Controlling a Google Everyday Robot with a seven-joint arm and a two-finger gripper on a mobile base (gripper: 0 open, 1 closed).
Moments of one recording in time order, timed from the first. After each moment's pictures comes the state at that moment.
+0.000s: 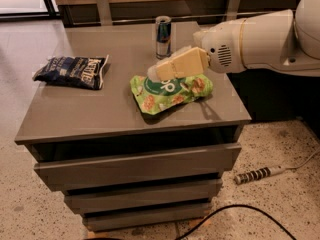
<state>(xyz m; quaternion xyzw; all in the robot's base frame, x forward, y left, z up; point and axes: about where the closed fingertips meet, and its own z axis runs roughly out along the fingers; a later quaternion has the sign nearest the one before) 0.540 -0.038 0.982 -0.39 0.74 0.28 0.47</state>
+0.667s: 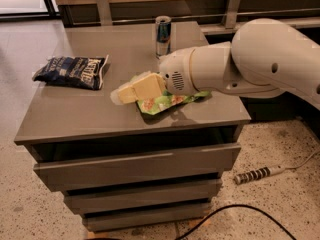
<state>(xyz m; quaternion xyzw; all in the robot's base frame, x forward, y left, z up) 0.536 0.040 0.929 -0.39 0.74 0.31 0.45</state>
